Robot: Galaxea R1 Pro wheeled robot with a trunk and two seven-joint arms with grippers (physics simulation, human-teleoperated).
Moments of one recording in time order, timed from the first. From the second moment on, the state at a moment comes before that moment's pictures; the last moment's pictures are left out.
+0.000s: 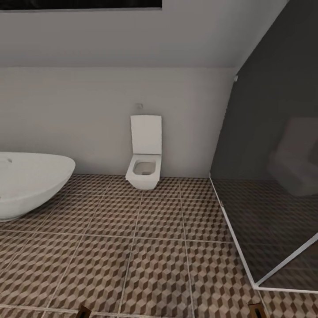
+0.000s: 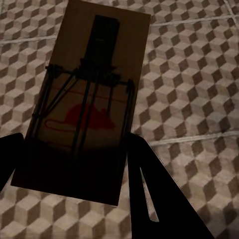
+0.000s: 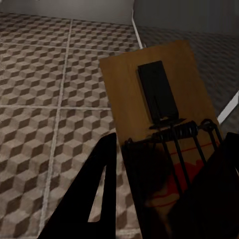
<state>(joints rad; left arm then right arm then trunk) -0.24 0.15 -0.20 0.07 0.17 -0.92 -0.20 -0.12 -0.13 0.07 -0.21 -0.16 -1.04 -0.07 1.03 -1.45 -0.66</state>
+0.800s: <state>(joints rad) -0.24 0.15 -0.20 0.07 0.17 -0.92 -0.20 -0.12 -0.13 0.07 -0.21 -0.16 -1.04 -0.07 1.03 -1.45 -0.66</state>
